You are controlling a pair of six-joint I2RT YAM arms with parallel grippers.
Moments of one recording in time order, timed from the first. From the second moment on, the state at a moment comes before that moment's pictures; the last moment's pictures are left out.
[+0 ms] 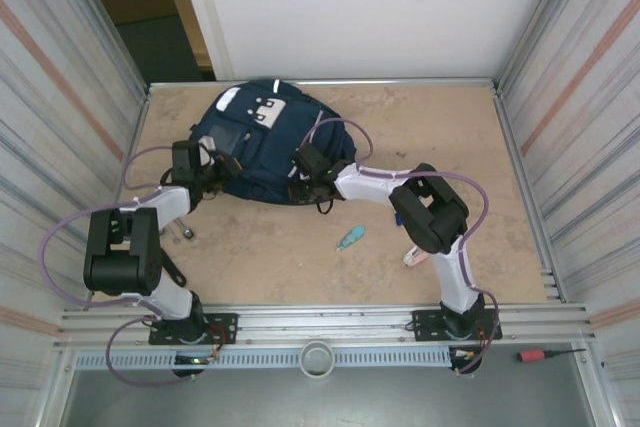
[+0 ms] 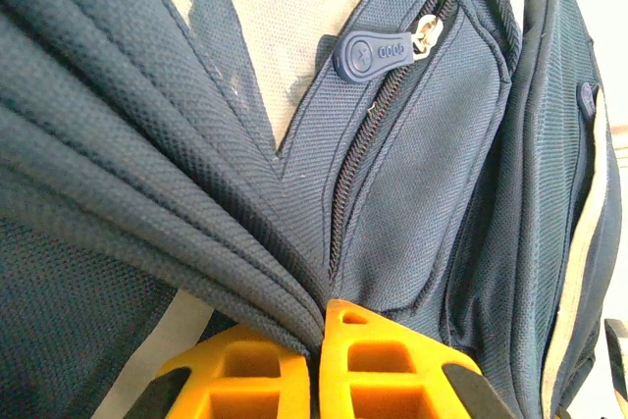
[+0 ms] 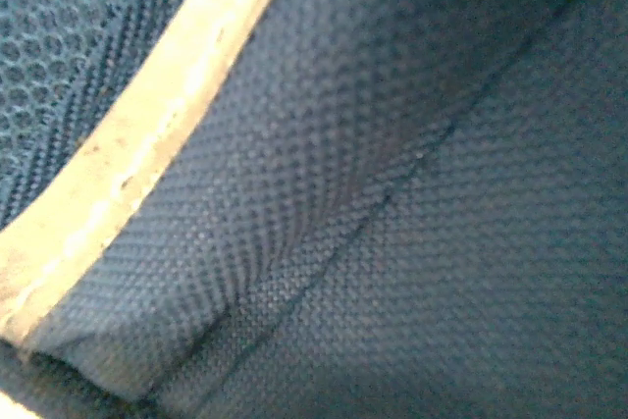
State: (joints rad) left arm -0.02 1.55 0.73 0.13 0.42 -0.63; right arm 0.82 2.09 1.40 -0.27 -0.02 0.57
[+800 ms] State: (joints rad) left arm -0.03 1.55 0.73 0.11 0.44 -0.62; right arm 0.74 1.86 1.06 0.12 -0.27 0.64
